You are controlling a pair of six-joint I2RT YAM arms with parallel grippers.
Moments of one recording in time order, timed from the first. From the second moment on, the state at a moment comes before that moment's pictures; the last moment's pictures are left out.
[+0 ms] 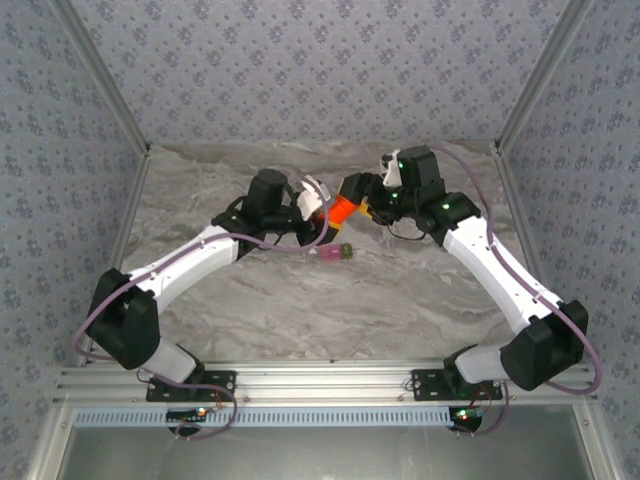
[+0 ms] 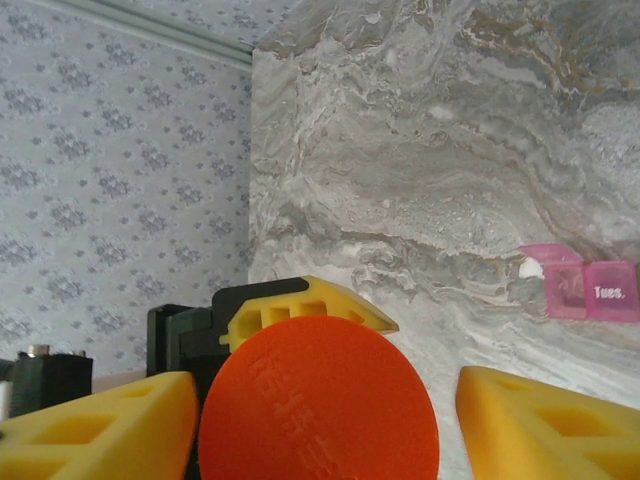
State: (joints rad) left arm -0.65 1.50 1.14 -0.13 0.54 0.22; right arm 0.46 1.36 1.30 -0.52 -0.45 0.91
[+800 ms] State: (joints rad) left arm -0.65 1.50 1.14 -0.12 0.55 0.22; right arm 0.35 1.43 1.33 -0.48 -0.77 0.35
